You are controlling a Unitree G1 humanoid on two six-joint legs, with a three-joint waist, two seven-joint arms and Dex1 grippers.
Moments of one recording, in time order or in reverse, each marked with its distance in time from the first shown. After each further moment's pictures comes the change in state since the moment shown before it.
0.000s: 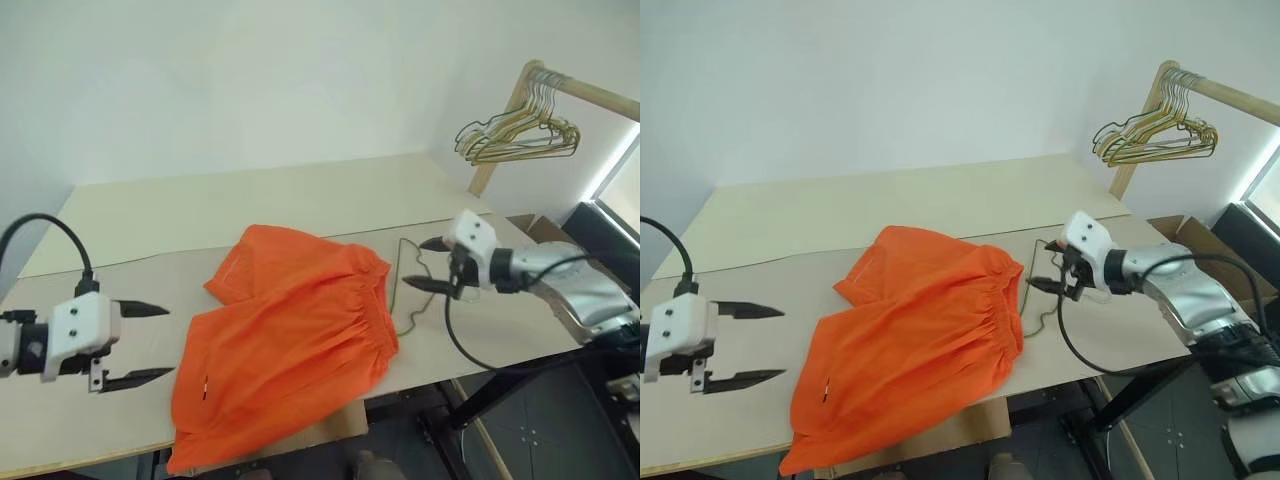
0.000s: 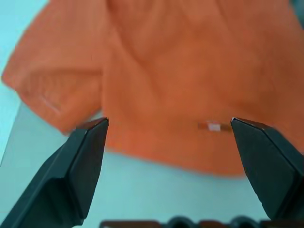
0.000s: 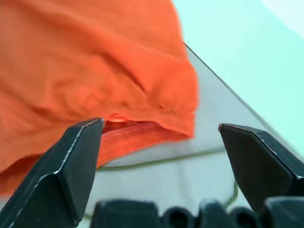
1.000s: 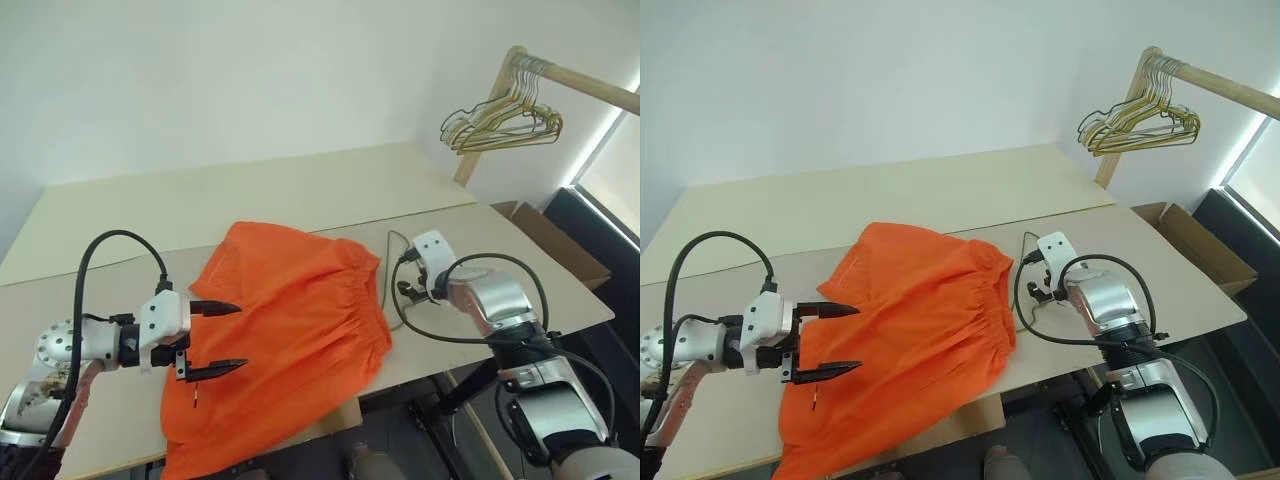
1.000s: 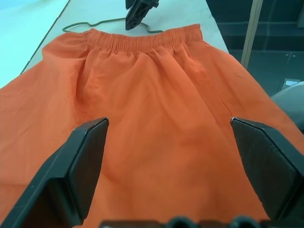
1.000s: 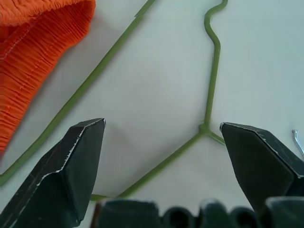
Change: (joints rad) left arm -0.127 -0.171 -0.303 0.041 -0.007 -0.053 0.092; right arm -0.005 0.414 -0.136 0.064 -0.354 0.495 -0.421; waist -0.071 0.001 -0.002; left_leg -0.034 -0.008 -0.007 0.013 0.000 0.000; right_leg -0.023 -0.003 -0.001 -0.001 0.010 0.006
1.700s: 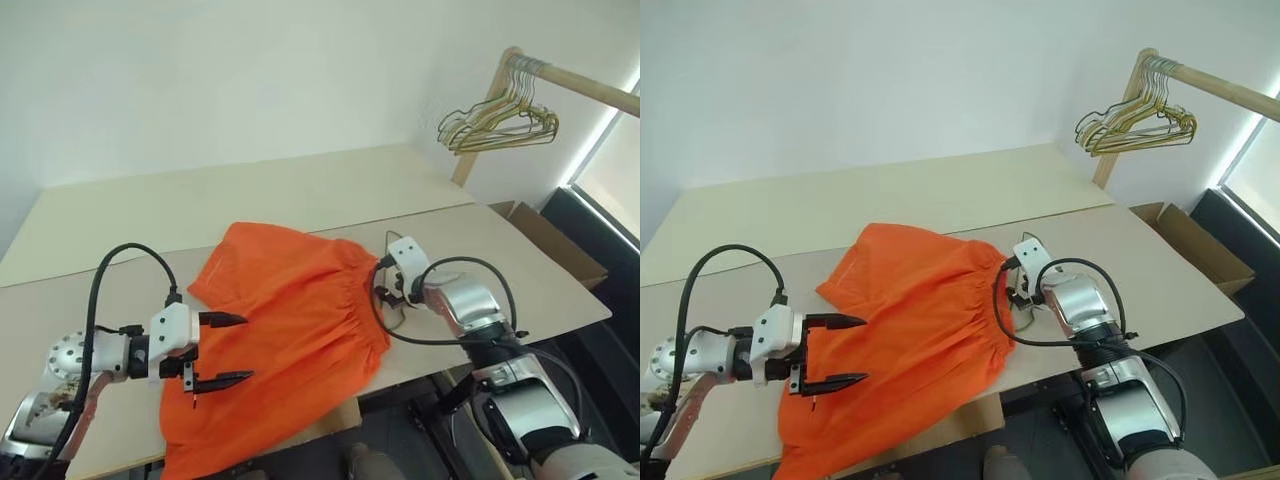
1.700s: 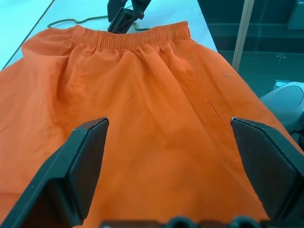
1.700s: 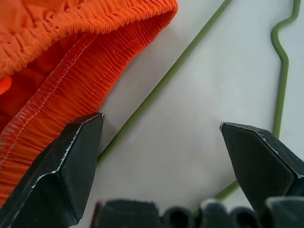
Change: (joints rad) left arm 0.058 -0.013 -0.034 -0.034 0.009 -0.011 0.032; right arm 0.000 0.077 0.036 0.034 -0.095 -0.035 0.057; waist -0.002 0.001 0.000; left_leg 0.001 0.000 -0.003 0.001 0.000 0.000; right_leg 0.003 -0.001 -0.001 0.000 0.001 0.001
